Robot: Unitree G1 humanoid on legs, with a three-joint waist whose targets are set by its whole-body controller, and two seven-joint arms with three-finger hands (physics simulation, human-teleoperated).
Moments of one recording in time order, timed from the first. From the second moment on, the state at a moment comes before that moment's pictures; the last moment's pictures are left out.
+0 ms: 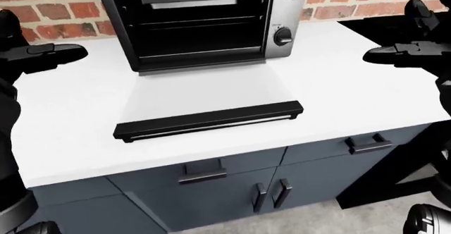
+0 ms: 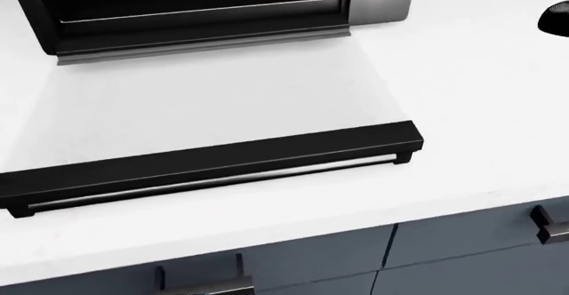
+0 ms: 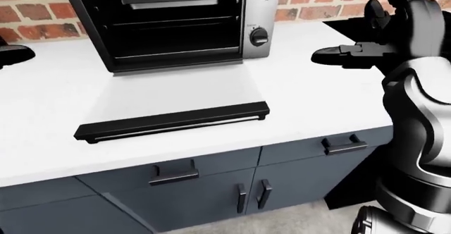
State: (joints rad) left arm -0.65 0.76 0.45 -0.05 -0.47 0.62 0.10; right arm -0.67 -0.69 -0.42 -0.19 0.43 0.71 0.04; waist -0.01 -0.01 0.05
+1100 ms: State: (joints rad) left arm -0.65 0.77 0.46 -0.05 -0.46 0.61 0.11; right arm -0.71 -0.69 -0.40 -0.07 0.29 0.61 -0.03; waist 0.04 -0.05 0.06
